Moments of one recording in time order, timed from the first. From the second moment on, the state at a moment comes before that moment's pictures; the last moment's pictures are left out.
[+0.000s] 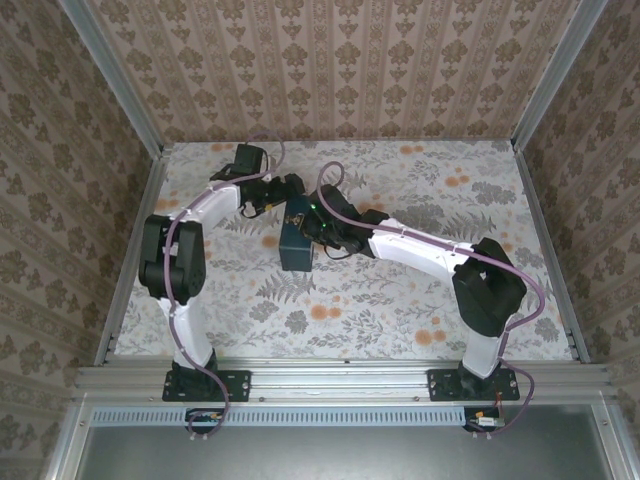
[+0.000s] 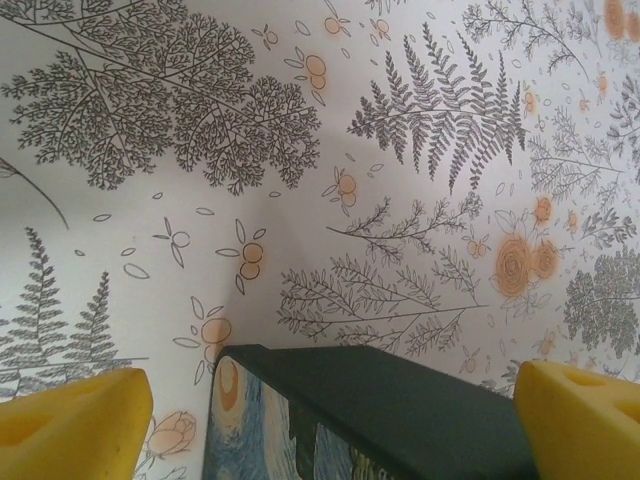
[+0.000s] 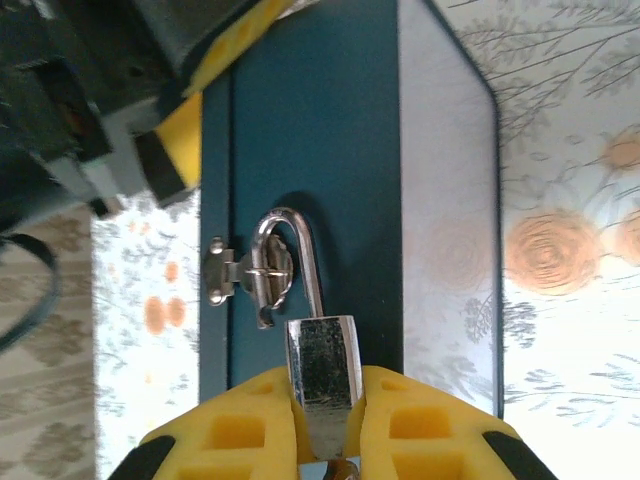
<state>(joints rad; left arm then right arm) -0.31 1.94 1.45 -0.44 0.37 -0.53 0.77 1.81 1.38 -0.34 0.08 1.03</state>
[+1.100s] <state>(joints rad) -0.34 1.88 1.37 -0.38 0.37 -0.50 0.60 1.72 1.33 -0.45 -0.13 0.91</state>
